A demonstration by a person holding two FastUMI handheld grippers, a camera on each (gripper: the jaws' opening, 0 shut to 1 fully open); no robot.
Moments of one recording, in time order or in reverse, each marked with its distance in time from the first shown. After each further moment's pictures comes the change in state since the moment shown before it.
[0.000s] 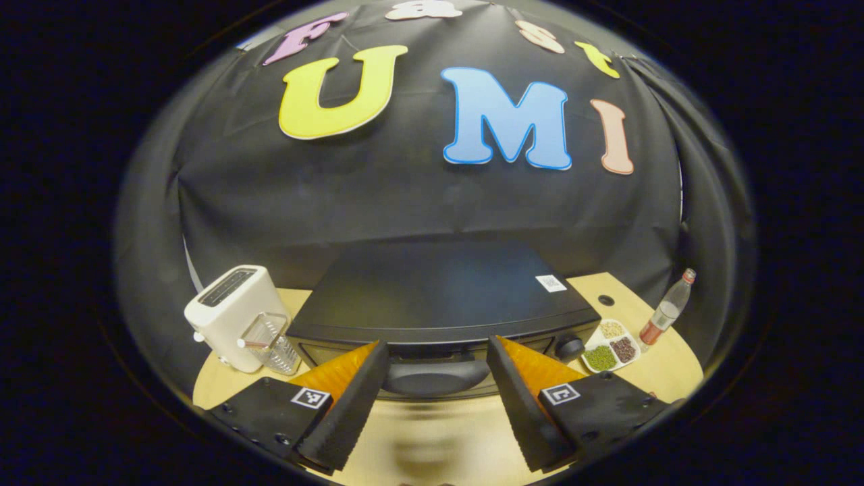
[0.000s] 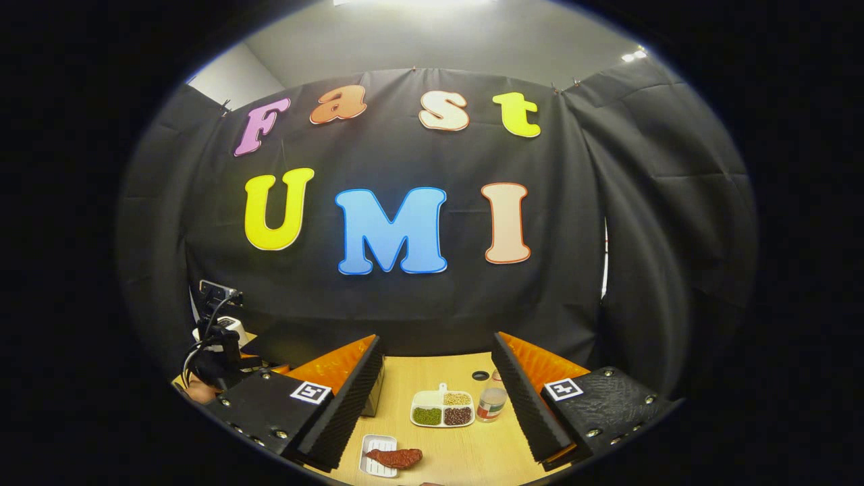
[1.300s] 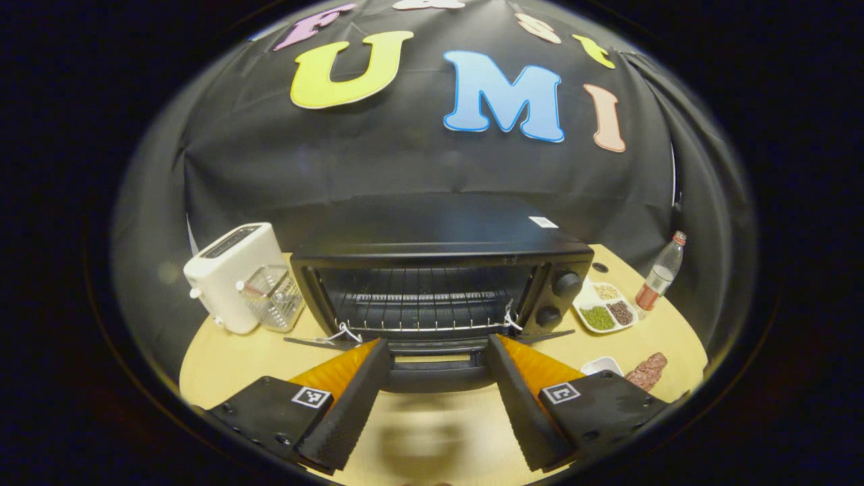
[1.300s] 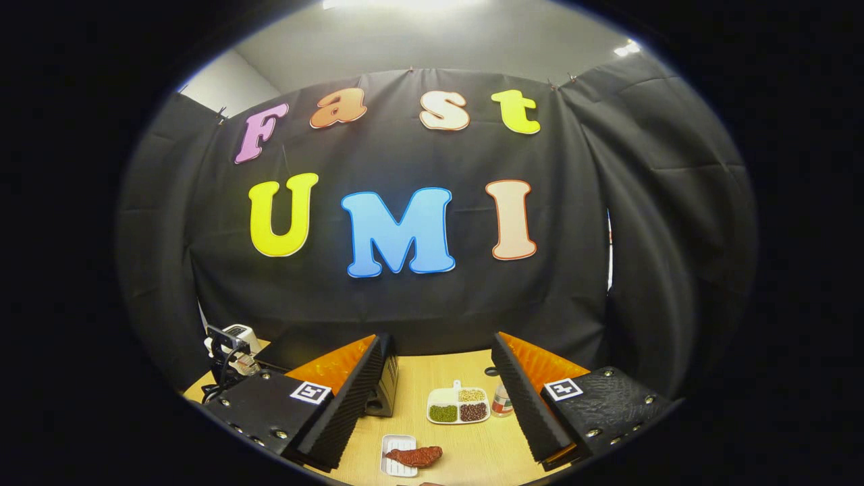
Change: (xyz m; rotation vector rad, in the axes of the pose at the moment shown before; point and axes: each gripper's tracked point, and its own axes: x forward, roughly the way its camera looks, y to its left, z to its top) left arm -0.047 -0.004 -0.081 -0.032 0.083 -0.017; right arm -0.012 0.026 0.003 0.044 0.005 0.031
